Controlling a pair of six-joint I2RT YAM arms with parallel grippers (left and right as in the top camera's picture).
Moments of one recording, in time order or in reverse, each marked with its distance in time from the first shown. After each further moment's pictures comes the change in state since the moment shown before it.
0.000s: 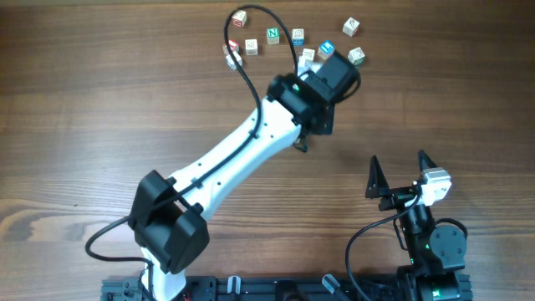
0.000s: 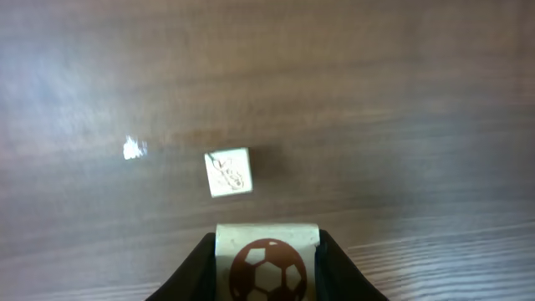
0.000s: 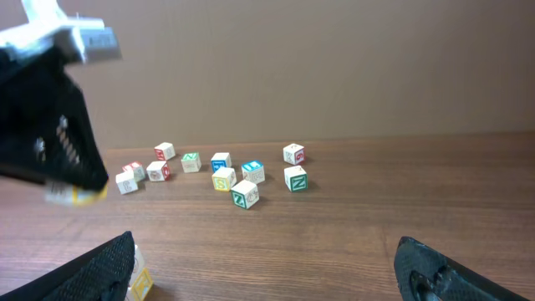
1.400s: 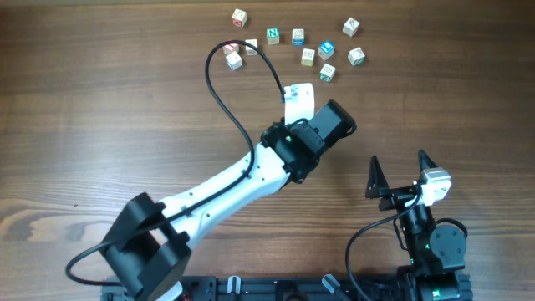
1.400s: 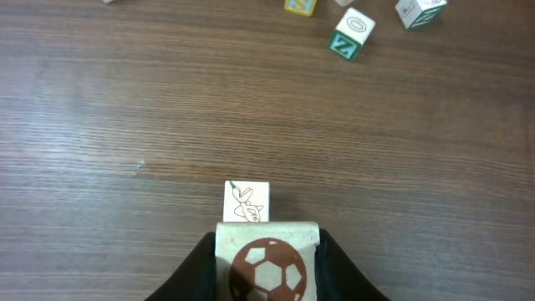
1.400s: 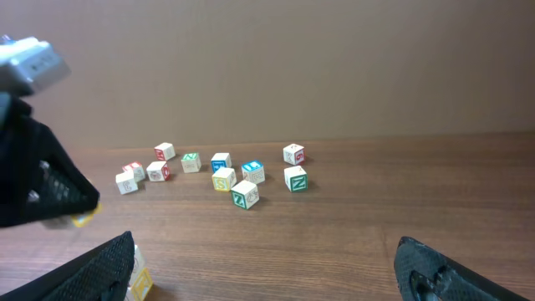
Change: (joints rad) left arm -0.090 -0.191 -0.441 0.449 -0.286 -0.182; right arm 0.000 0.000 0.000 0.000 0.000 0.000
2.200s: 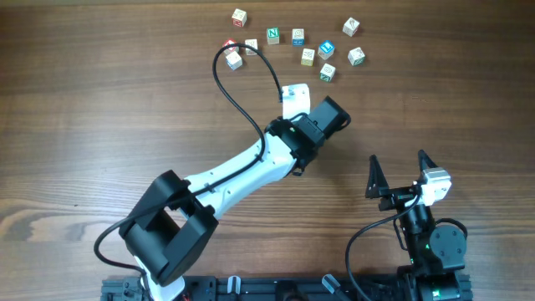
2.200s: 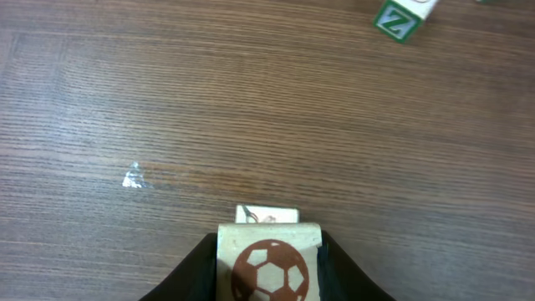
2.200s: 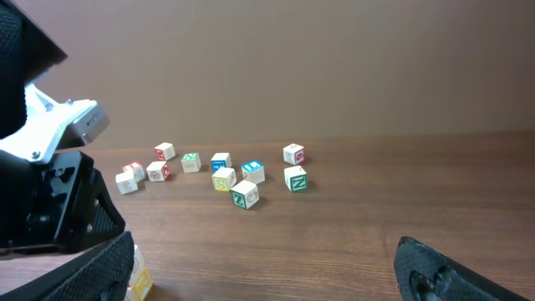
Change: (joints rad) left arm 0.057 0.124 -0.002 0.062 0.024 0.000; right arm 0.000 0.000 0.000 0.000 0.000 0.000
